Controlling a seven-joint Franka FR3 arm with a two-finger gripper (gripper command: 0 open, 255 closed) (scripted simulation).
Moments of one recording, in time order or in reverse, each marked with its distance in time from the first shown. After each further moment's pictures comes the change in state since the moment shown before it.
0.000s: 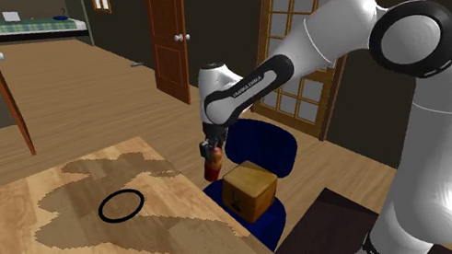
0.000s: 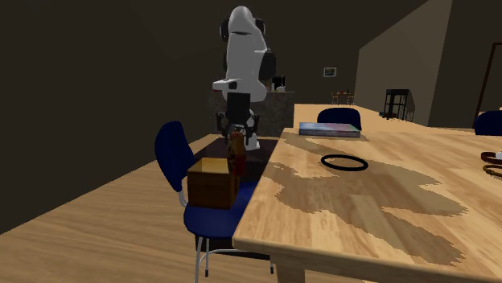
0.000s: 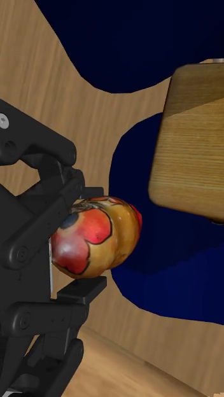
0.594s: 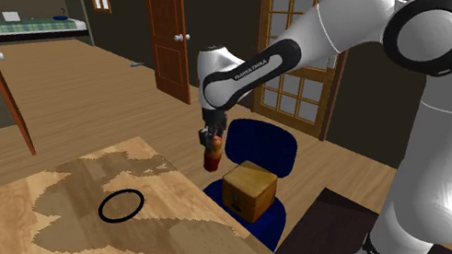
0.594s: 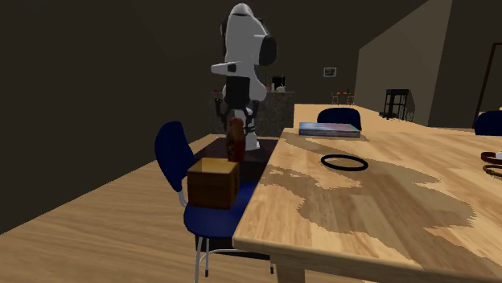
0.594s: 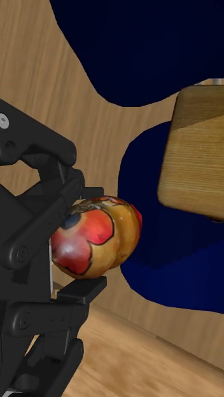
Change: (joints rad) arm -0.003 -0.062 0.002 0.054 0.014 -0.115 -0.017
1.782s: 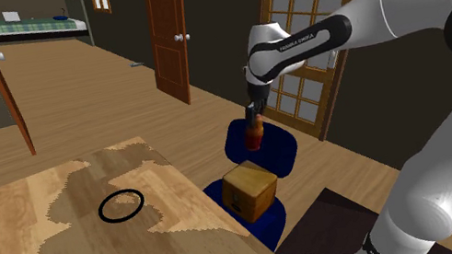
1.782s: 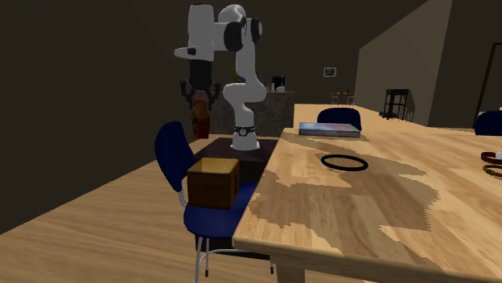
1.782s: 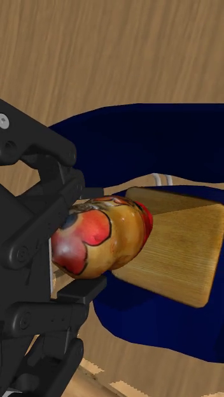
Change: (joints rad) arm -0.133 -0.277 -0.144 -0.173 0.016 -0.089 -0.289
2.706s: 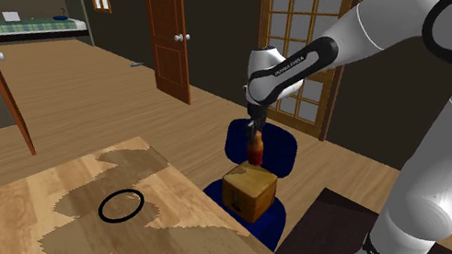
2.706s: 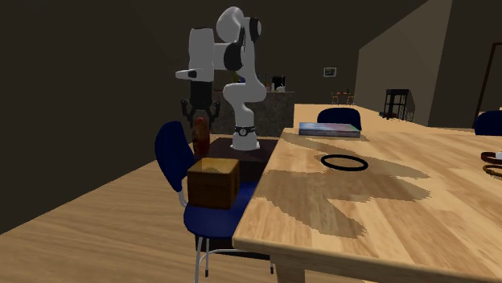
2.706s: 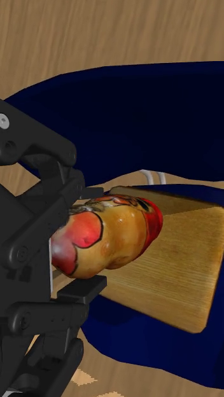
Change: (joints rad) arm -0.004 0.079 -0.007 -0.106 -0.003 0.184 -0.002
